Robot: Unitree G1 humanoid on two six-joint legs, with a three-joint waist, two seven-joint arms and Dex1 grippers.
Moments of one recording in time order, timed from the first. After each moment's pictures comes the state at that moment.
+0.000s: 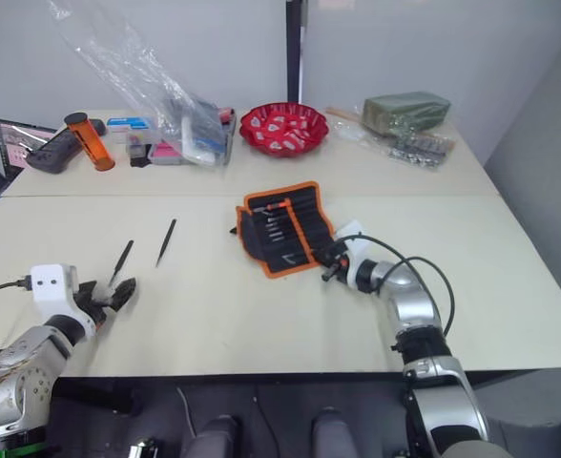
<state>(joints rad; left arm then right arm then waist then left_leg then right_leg) -0.03 0.44 0.43 -0.13 -0.36 0.56 -0.37 -0.61 -0.33 0.04 0.52 0.16 0.18 0.83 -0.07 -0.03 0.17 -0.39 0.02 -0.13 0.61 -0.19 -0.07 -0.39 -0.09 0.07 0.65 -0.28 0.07</state>
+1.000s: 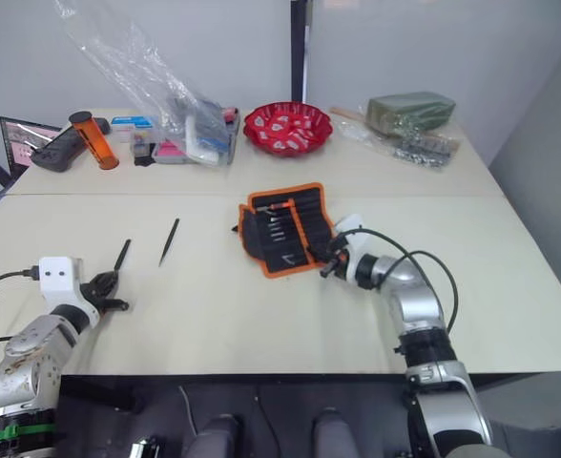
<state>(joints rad) -0.10 0.46 0.42 0.00 -0.32 0.47 -0.35 -0.58 -0.34 0.03 0.33 0.22 0.29 0.84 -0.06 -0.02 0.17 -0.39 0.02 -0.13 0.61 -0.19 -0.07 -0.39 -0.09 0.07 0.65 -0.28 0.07</state>
